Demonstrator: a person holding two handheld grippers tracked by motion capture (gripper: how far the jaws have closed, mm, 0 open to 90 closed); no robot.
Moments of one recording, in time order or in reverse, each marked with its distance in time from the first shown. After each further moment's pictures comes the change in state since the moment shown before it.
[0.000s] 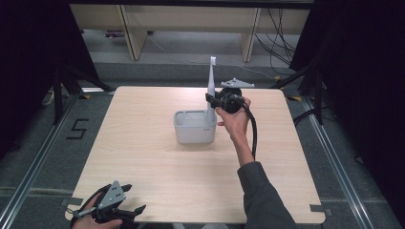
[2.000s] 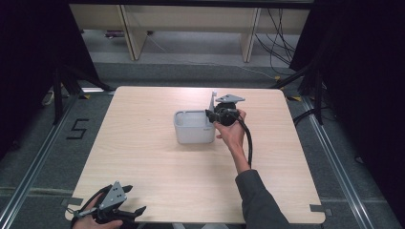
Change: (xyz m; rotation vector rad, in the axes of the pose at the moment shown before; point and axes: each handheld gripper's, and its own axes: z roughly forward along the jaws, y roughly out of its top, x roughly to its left) left arm -0.002 -0.001 0.003 0.013 -0.019 -0.020; right arm -0.004 -0.048 0.023 0.131 -0.060 -0.069
